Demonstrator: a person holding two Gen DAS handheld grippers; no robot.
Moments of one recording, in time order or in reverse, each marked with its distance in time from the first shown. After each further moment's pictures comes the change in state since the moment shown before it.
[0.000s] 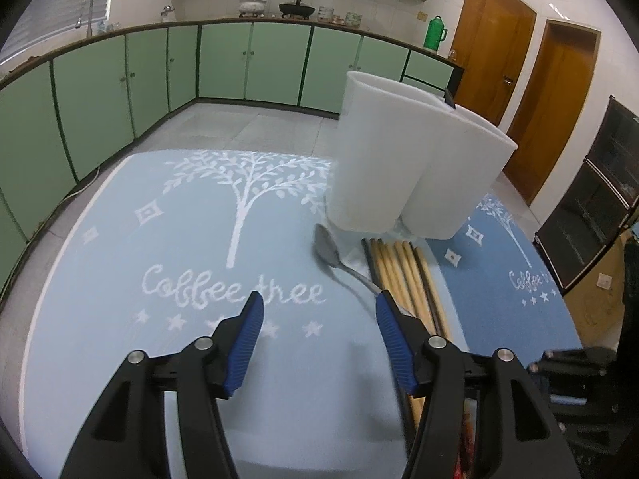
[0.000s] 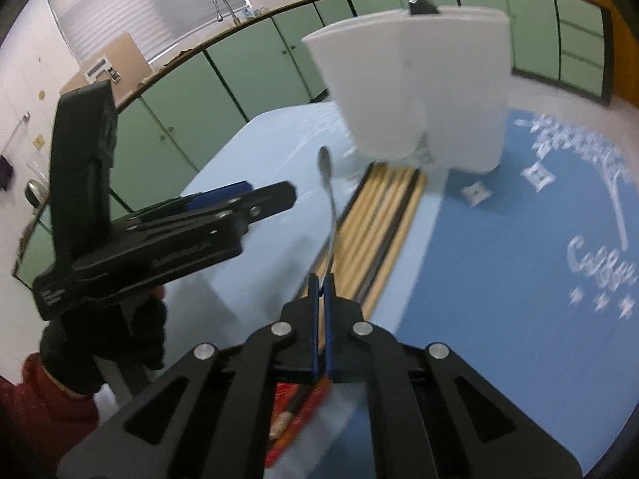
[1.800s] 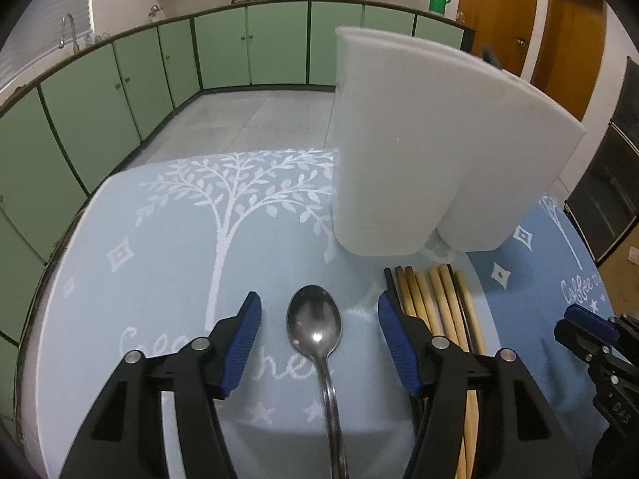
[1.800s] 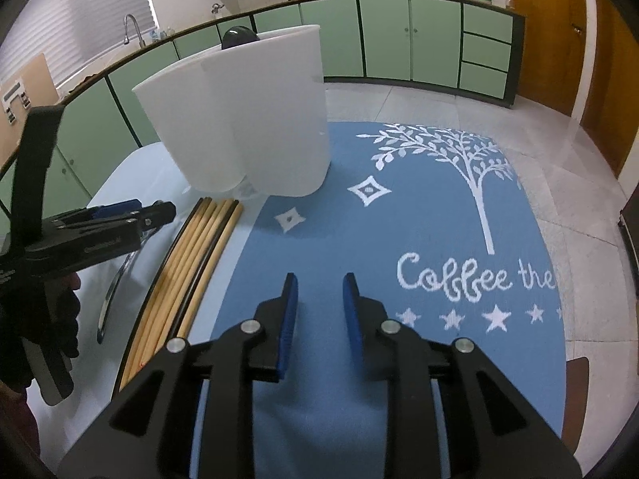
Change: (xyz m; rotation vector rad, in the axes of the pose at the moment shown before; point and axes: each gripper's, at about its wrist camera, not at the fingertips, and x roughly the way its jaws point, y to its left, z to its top) left arm 0.065 -0.015 0.041 0.083 0.102 0.095; right arm -0.030 -0.079 0.014 0.077 -0.108 -0.424
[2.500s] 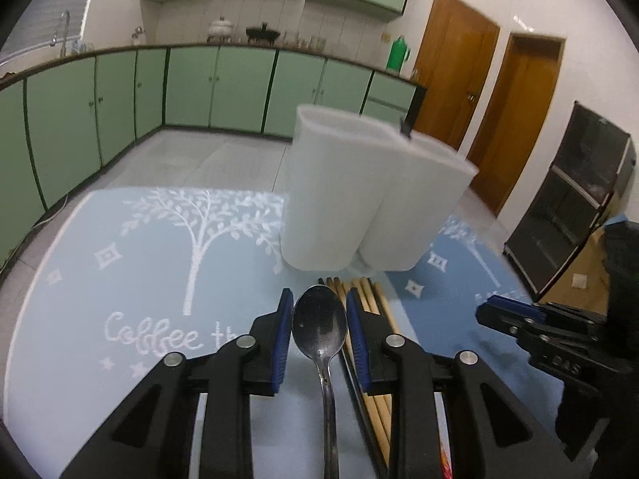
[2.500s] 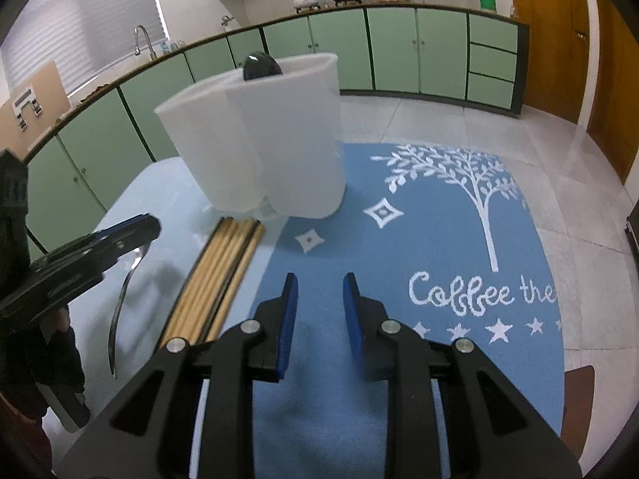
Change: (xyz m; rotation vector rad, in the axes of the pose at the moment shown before) left arm -0.066 0.018 -0.038 -0.029 -0.231 -0.231; right arm -0.022 0.011 0.005 -0.006 -0.060 0.037
